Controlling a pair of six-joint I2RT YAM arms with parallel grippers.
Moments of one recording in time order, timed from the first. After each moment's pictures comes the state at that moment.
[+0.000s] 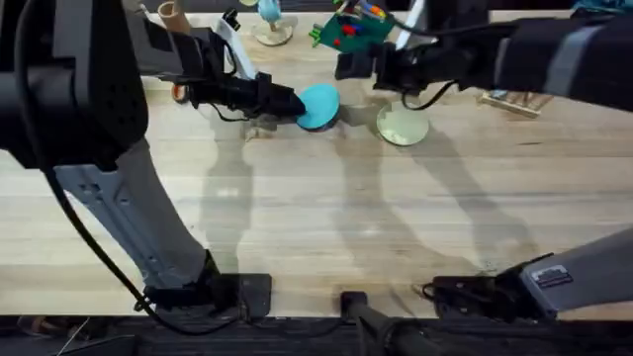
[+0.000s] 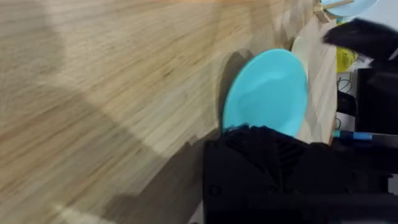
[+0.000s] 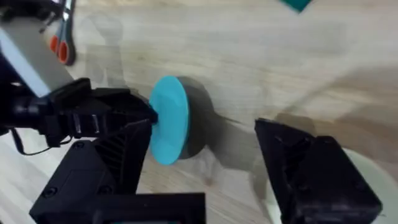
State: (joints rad) left arm 0.07 2.08 1.19 -0.48 1.04 0.12; right arm 0.33 1.73 1.10 -0.19 -0.34 0.44
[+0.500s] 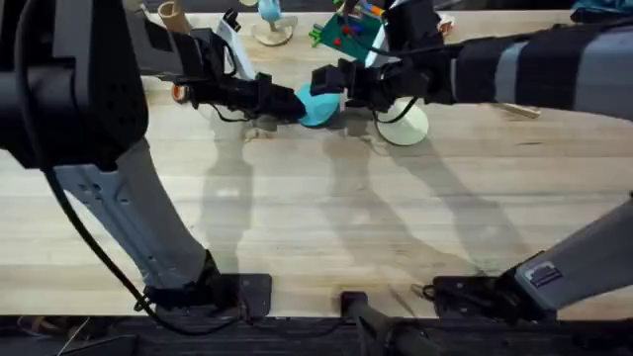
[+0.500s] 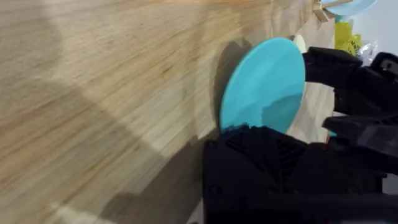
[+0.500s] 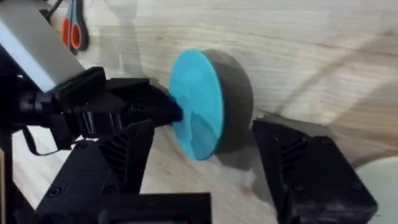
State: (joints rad) left arm 0.07 2.08 1.19 -0.49 1.04 0.12; right arm 0.44 1.84 1.10 -0.09 -0.37 0.58
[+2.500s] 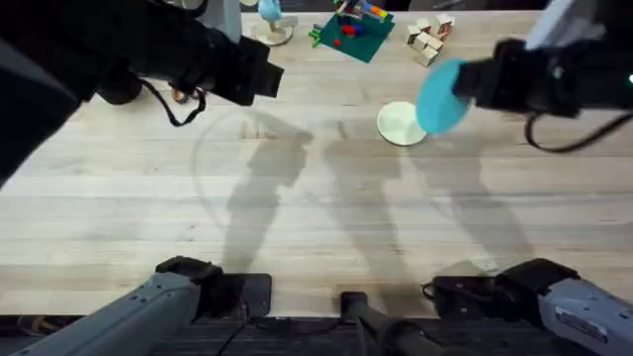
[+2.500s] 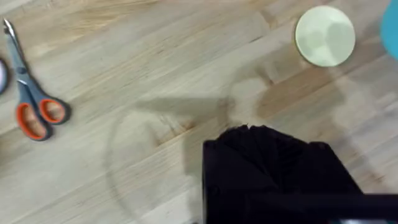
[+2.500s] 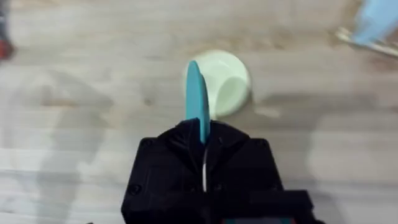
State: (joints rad) left arm -0.23 1.17 1.19 -0.93 0.21 0.14; right arm 0.32 1.07 1.10 -0.91 0.06 0.40
